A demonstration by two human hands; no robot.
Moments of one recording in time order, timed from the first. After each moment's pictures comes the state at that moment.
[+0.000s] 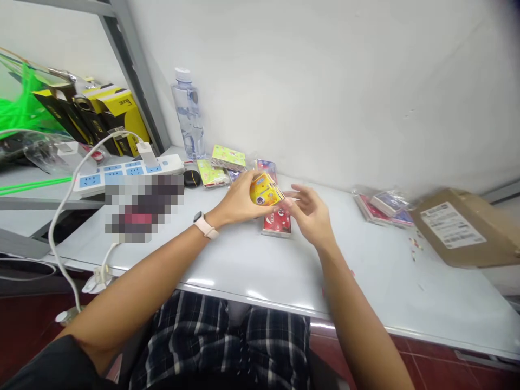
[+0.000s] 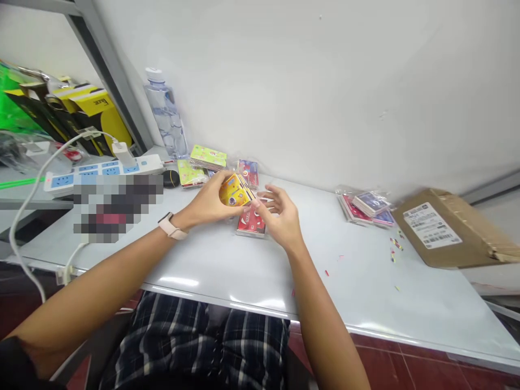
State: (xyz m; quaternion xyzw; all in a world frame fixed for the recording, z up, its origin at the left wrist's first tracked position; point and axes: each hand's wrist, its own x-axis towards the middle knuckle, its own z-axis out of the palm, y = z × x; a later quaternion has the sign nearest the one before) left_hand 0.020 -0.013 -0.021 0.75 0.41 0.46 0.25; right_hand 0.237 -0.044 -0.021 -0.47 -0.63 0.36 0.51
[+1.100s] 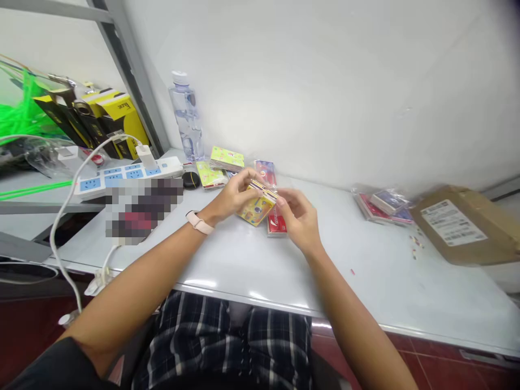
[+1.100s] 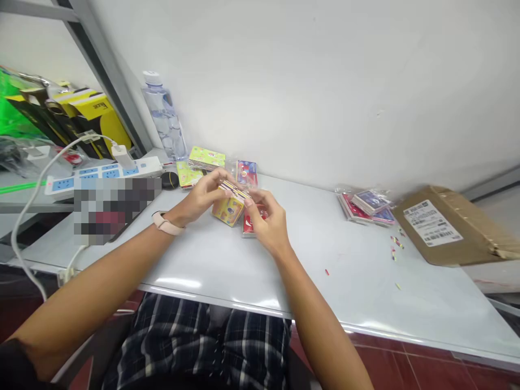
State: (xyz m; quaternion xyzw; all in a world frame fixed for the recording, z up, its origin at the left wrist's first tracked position) left_hand 0.007 -0.007 -0.010 0.65 0.29 0.49 0.50; right_hand 0.211 -0.051 -0.027 -0.42 -0.65 0.33 0.54
